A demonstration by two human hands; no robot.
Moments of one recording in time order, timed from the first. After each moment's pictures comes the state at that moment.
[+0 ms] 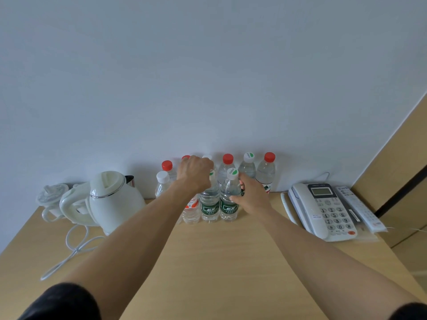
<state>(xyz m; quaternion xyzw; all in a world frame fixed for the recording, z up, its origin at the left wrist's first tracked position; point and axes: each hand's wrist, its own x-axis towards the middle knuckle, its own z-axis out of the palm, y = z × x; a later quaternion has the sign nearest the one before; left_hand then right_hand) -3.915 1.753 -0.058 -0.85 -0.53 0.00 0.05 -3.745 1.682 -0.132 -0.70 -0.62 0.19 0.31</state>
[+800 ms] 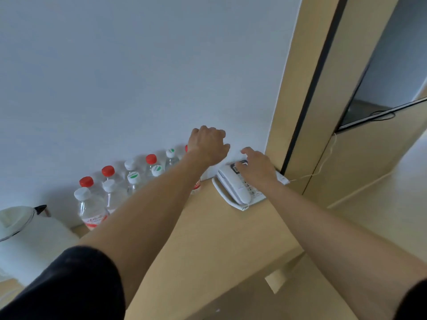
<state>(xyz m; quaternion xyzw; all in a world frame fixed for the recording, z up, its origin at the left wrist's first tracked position) -3.732 1.665 0.002 -0.94 -0.34 -0.11 0.03 -3.619 1.549 -0.061 -0.85 -0.44 0.05 0.28</state>
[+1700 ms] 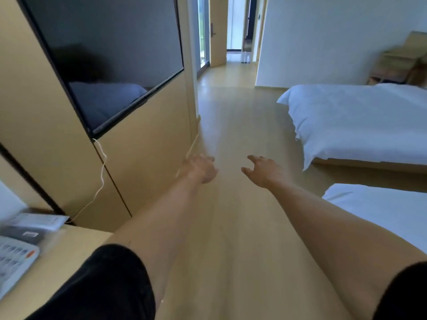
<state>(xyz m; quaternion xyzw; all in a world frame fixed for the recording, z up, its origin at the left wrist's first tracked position) -3.349 1.155 -0.069 -0.99 0.06 0.08 0.03 -3.374 0.957 -0.070 -0.99 -0.01 0.03 0.13</state>
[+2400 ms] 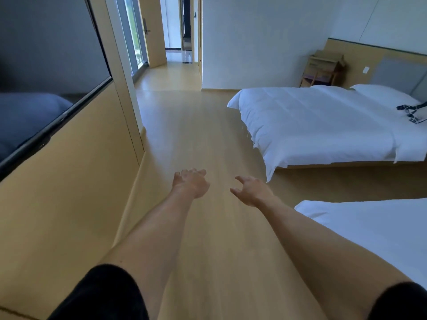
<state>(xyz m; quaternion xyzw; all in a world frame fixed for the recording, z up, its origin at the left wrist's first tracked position) -3.040 1.050 -0.090 -0.98 0.16 0.11 0.00 -3.111 0.873 -0.097 -0.98 0.12 0.10 0.15</state>
